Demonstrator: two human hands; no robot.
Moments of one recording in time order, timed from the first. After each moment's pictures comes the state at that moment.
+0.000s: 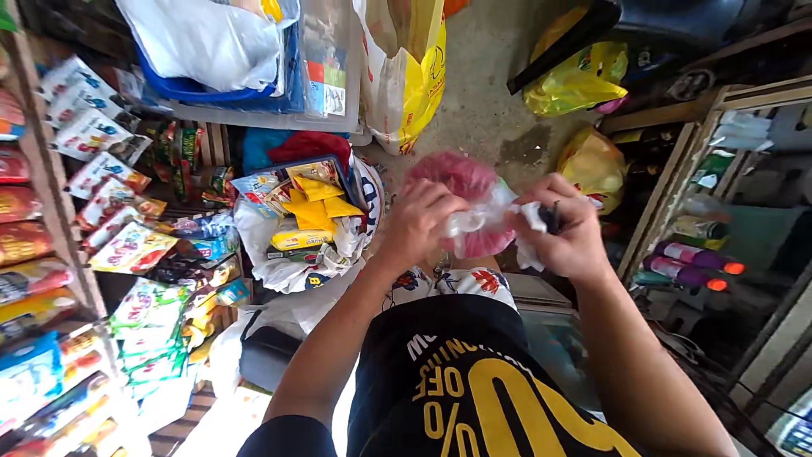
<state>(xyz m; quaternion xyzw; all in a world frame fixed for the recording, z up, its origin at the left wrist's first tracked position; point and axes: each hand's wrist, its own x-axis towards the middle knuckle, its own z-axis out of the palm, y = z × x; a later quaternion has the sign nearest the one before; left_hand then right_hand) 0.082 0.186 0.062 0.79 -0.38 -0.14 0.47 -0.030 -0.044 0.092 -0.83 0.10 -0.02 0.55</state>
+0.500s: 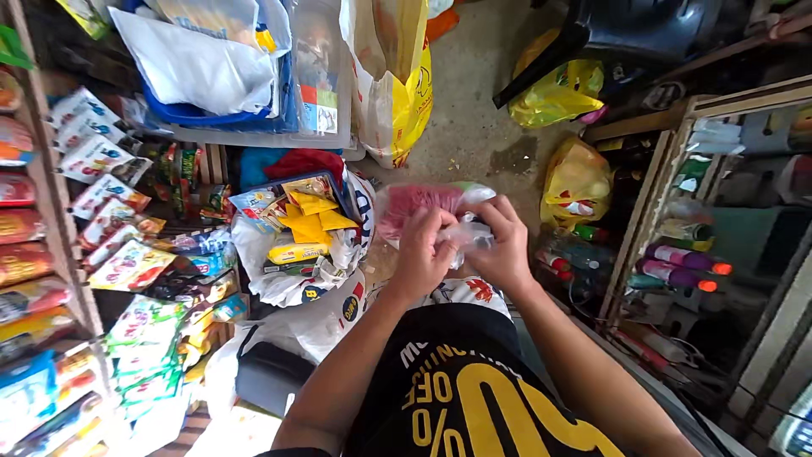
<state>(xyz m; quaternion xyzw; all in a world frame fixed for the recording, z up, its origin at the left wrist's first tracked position) 0.041 0.169 0.078 0.78 -0.23 -0.23 0.54 -0.031 0.013 0.067 -0.87 0.17 -0.07 0.45</state>
